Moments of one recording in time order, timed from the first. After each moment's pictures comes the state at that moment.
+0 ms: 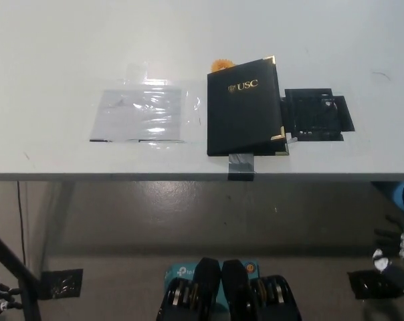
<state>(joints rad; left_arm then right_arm) 0.09 0.29 0.37 0.27 -0.40 0.05 -0.26 -0.01 -0.22 -0.05 0.03 -0.12 0.03 -0.05</state>
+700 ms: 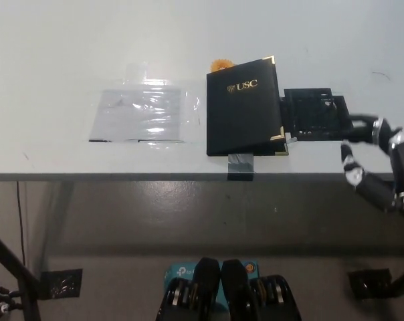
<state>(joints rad) 0.09 0.28 0.37 0.28 -0.42 0.05 -0.26 -0.27 -0.22 0.02 -0.28 -0.13 0.12 0.03</state>
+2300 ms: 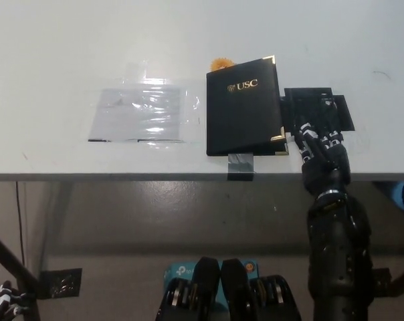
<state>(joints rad) 0.09 0.27 0.34 0.29 -0.42 0.05 -0.27 -0.63 0.25 -0.51 0.43 0.44 0.21 -0.17</state>
